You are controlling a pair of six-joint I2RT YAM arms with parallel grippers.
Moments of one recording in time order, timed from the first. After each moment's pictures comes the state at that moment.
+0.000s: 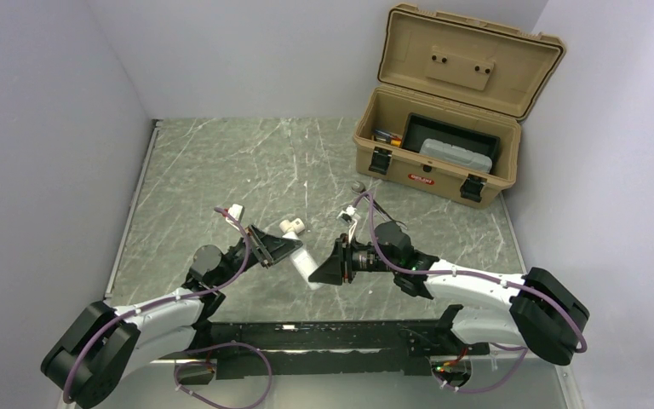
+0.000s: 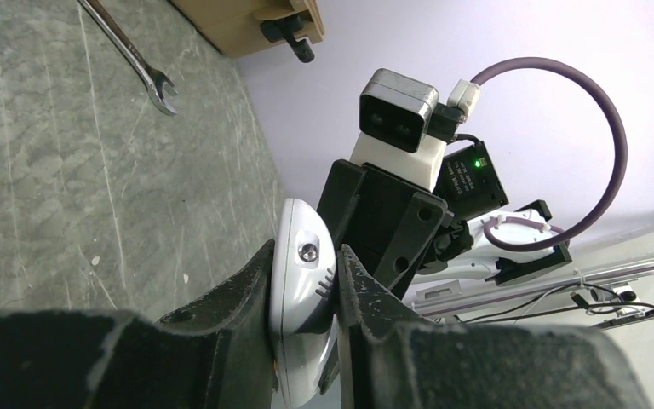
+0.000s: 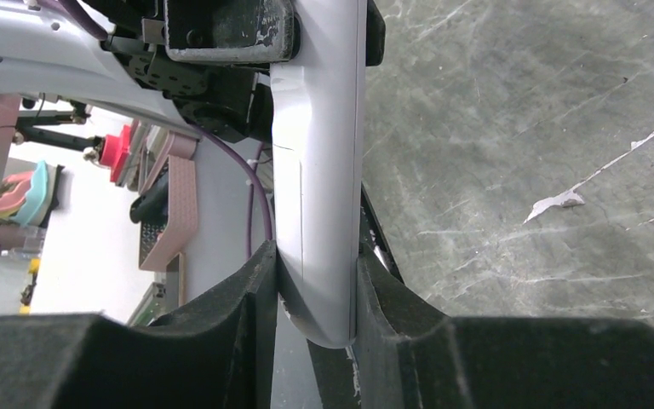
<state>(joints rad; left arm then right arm) -0.58 0.99 0.06 1.07 0.40 -1.29 0.89 1.17 0.43 0.49 -0.55 0.74</state>
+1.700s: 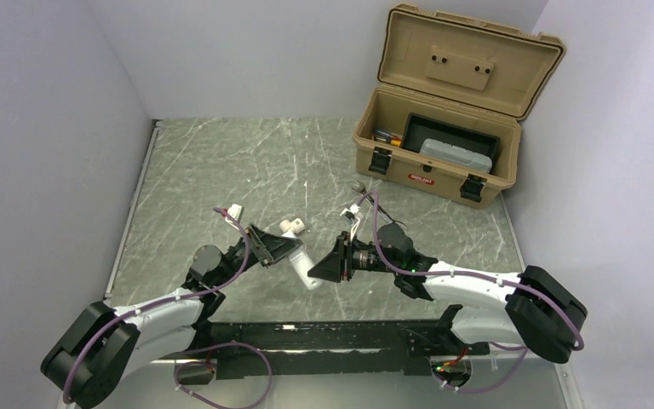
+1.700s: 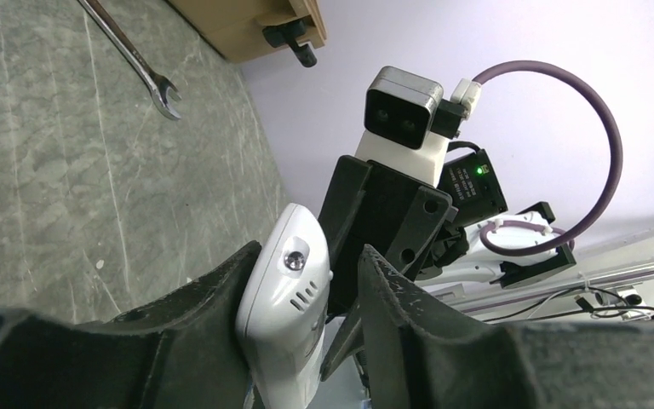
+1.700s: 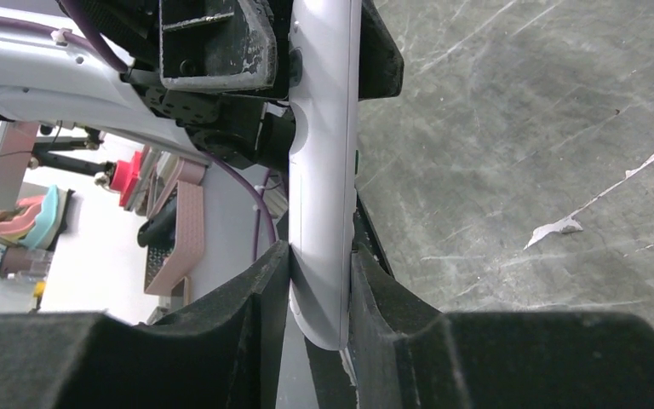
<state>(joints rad) -0.58 0.99 0.06 1.06 0.39 -1.28 0.89 1.19 0.40 0.61 -0.52 0.79</state>
